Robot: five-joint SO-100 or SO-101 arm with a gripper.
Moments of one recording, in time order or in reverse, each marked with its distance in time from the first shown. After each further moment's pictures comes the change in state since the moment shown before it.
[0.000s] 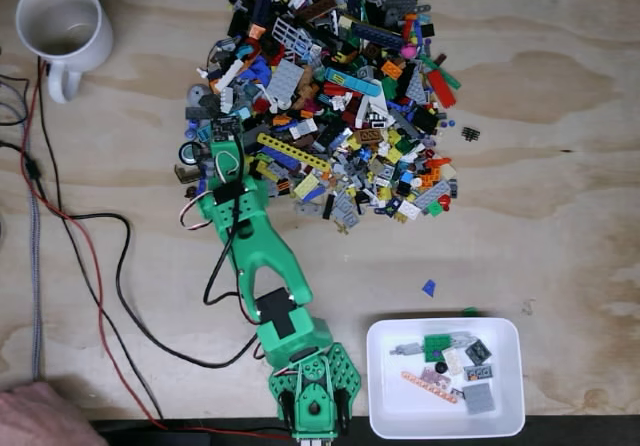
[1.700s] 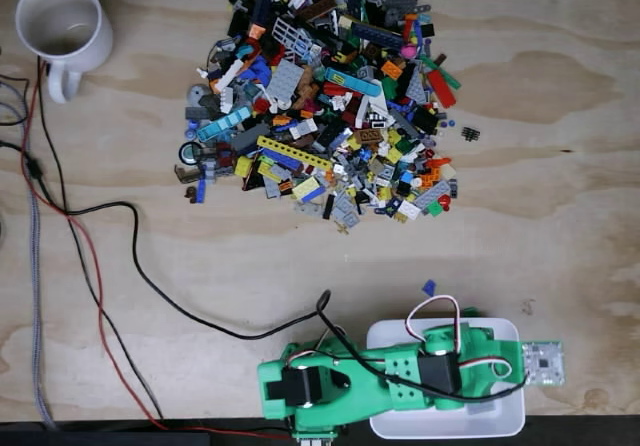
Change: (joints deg) arm 108.1 43.5 -11.2 44.6 -21.4
